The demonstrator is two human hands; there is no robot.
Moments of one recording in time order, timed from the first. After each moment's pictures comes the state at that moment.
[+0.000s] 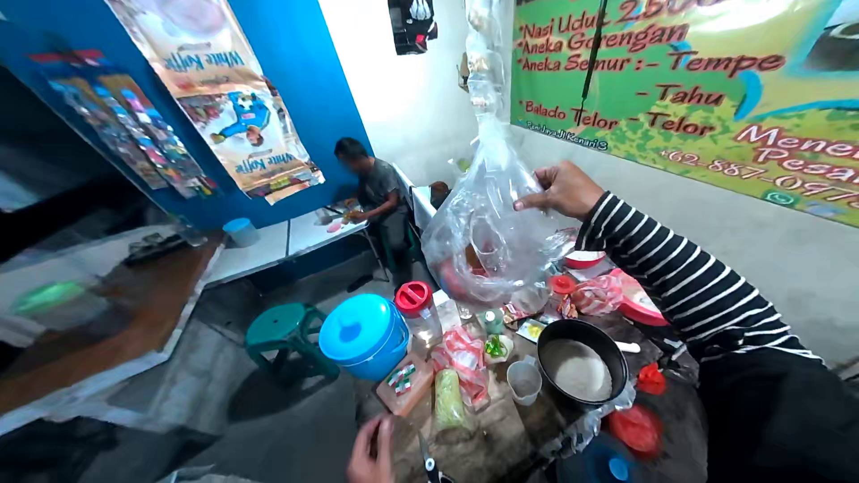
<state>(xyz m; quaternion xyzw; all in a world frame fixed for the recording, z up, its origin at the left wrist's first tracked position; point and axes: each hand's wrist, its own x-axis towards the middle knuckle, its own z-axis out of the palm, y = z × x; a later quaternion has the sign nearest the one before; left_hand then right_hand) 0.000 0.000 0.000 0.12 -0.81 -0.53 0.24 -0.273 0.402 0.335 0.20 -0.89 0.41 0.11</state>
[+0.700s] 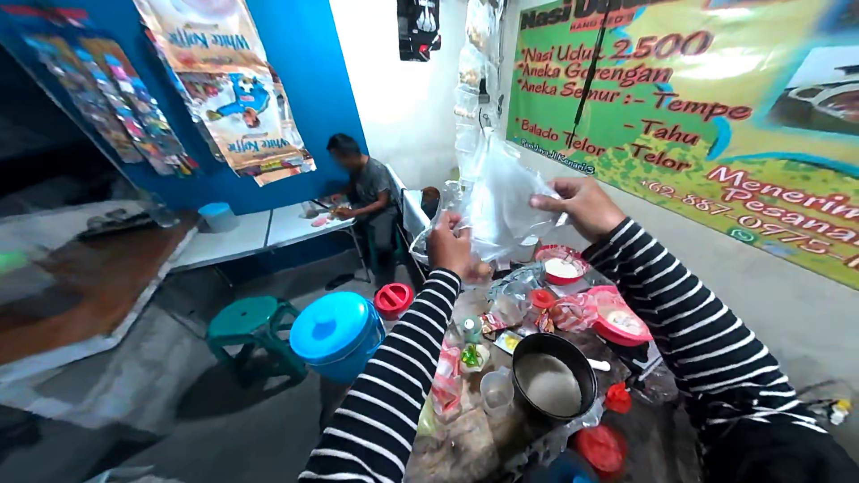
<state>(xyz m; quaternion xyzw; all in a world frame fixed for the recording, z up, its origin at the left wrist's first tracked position) -0.240 0.187 0.267 -0.06 -0.84 -0.49 0.23 -0.236 0.430 0.343 0.17 -0.82 0.53 0.13</state>
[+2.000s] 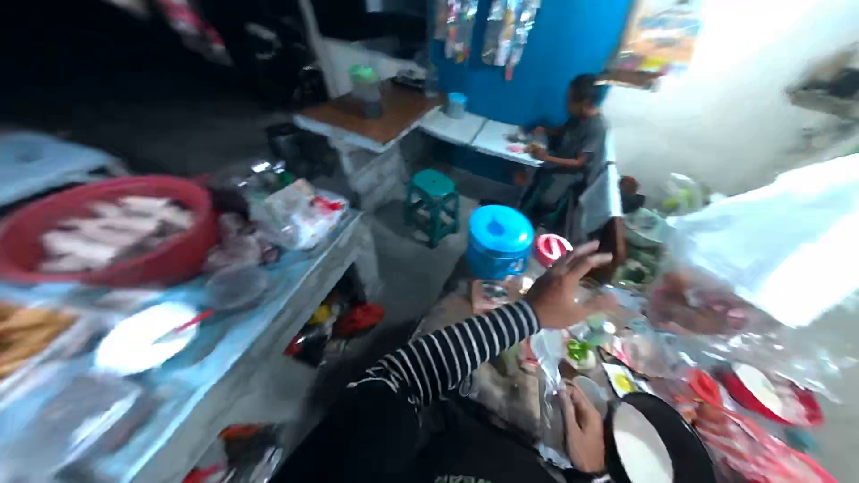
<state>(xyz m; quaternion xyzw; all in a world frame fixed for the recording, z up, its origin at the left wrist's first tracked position) -0.103 0.063 0.123 -0.09 -0.83 -0.48 0.27 -0.043 0.298 -0.037 0.32 -0.78 0.53 0.05</state>
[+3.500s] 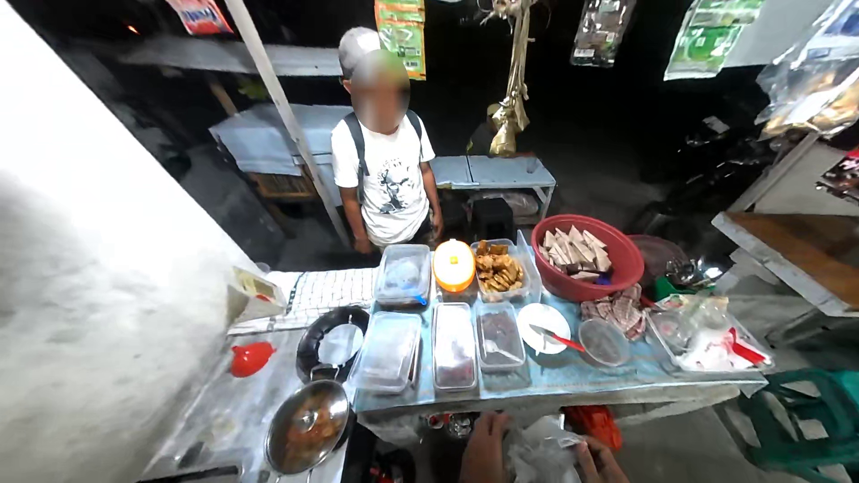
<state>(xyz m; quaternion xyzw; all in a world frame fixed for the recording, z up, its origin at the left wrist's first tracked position) 0.528 -0.094 -0.084 0.71 -0.60 -0.28 0.25 0.379 -0.113 0.108 0.49 -0.63 0.41 -0.45</state>
